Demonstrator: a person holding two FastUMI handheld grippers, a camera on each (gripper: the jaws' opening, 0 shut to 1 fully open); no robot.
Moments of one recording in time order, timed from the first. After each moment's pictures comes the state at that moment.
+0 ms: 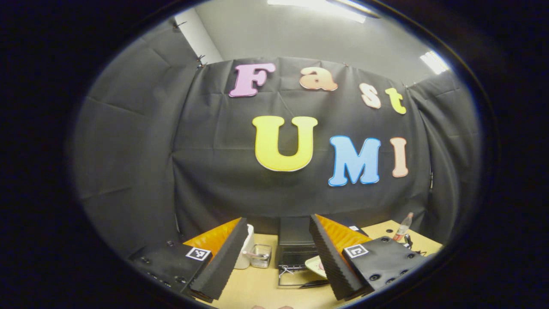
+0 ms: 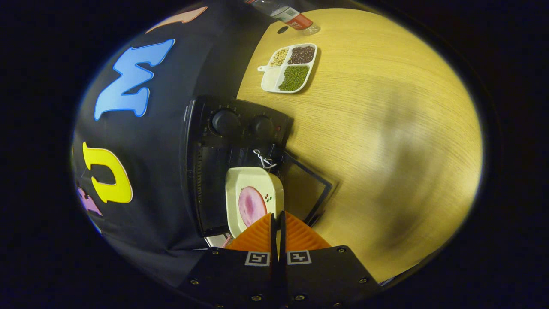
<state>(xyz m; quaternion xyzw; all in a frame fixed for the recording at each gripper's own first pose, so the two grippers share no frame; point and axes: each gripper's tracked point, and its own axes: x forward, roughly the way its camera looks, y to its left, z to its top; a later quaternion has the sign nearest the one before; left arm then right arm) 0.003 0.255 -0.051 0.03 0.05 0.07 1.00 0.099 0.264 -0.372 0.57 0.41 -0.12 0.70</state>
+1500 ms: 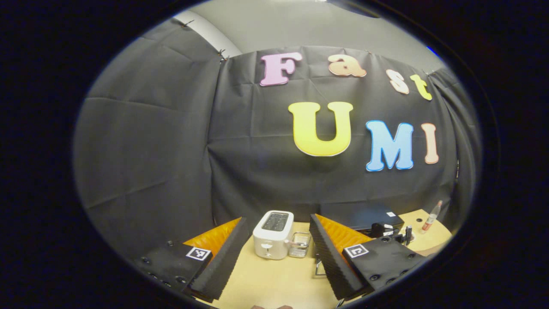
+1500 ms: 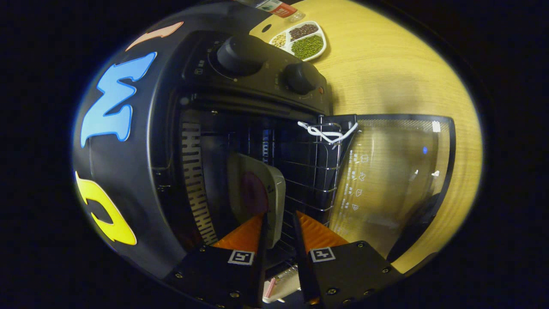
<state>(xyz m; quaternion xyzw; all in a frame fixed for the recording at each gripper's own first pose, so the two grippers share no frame) -0.015 0.318 -0.068 0.05 0.09 0.15 0.98 0.217 0.328 -0.402 0.62 0.33 -0.20 0.69</state>
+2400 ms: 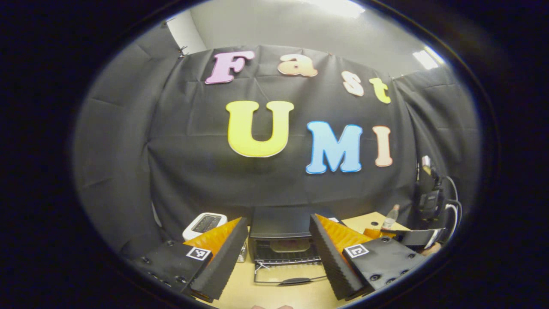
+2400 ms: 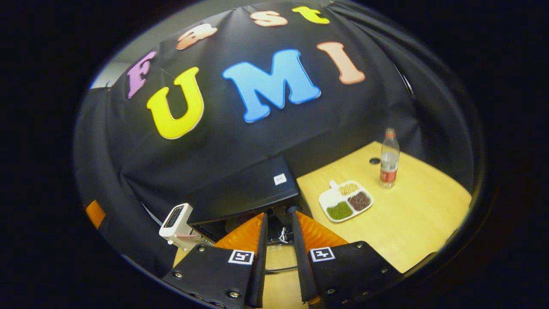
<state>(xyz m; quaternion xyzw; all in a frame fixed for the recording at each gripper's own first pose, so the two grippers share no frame) 0.038 0.162 -0.090 0.03 0.08 -0.02 1.00 0.095 0.165 -0.187 0.12 0.17 -0.01 0.98</state>
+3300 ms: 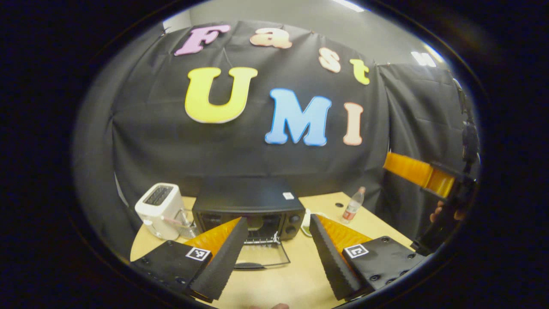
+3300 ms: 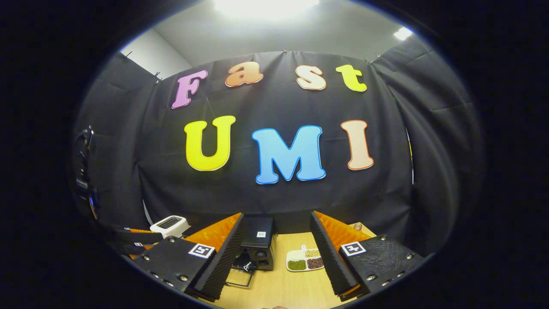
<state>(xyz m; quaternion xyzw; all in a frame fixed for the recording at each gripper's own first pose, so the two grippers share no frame) 0.044 0.069 -0.188 -0.01 0.23 -0.07 0.97 0.049 0.092 -0.054 0.00 0.03 0.03 1.00</state>
